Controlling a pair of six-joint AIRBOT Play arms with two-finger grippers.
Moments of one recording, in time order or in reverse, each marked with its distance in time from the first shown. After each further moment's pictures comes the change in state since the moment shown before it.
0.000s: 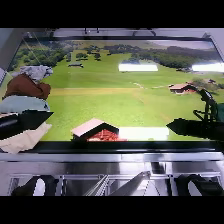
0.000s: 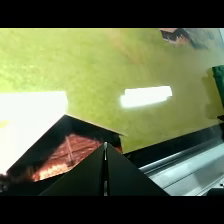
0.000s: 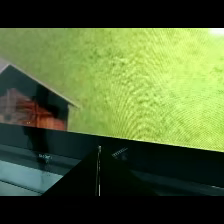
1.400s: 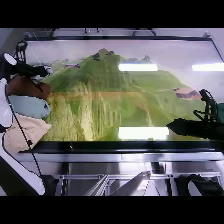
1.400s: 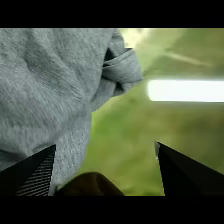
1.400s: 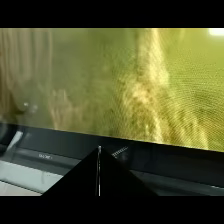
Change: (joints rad) left arm -0.160 -1.568 1.302 0.786 0.476 -0.090; right arm 0.000 0.000 0.000 0.000 0.000 0.000
